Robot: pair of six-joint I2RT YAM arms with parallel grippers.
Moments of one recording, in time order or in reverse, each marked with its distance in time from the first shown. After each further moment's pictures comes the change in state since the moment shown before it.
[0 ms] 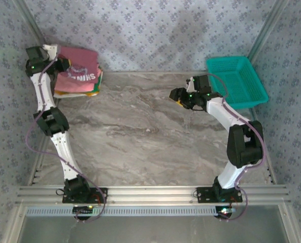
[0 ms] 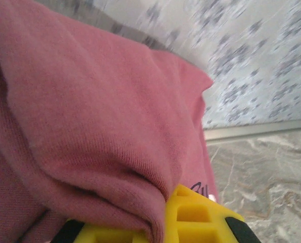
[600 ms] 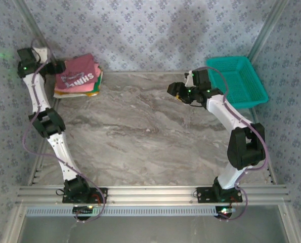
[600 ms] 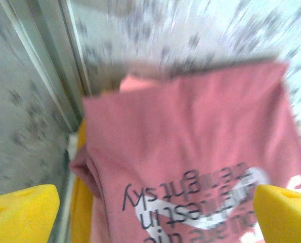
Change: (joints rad) left arm 0.035 -0.108 -0.020 -0.068 -0.280 0.014; right arm 0.025 -0.016 0.087 -0.022 0.019 -0.026
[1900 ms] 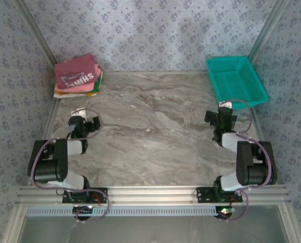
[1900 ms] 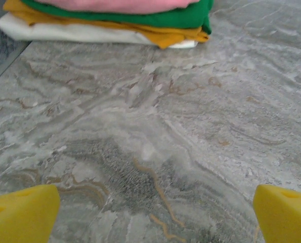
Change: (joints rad) left arm -0.361 -1.051 -2.475 1.602 -0.505 -0.215; right arm -0.286 -0.228 -0.872 0.790 0.732 -0.587
